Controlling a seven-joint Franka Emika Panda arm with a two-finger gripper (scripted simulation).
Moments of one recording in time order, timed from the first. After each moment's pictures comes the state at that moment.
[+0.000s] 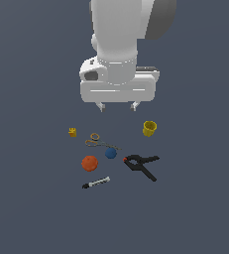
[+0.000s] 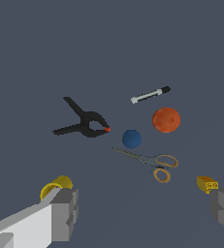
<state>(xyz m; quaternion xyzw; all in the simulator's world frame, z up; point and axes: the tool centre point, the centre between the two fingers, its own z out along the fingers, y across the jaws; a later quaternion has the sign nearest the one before) 0.003 0.012 0.324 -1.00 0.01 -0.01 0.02</state>
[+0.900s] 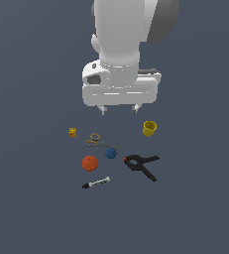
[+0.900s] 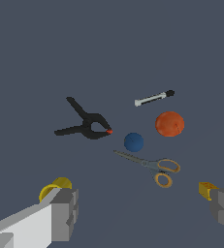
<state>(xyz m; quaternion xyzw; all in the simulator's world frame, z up) 0.009 0.018 0.319 -1.00 -0.01 -0.01 0.02</state>
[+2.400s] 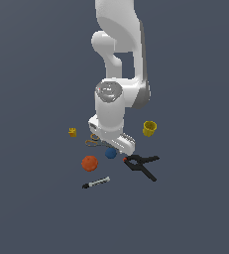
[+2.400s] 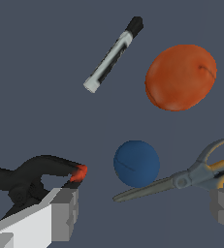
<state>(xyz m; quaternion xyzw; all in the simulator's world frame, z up) 0.017 -0.009 0.116 -0.95 0.31 0.00 0.01</state>
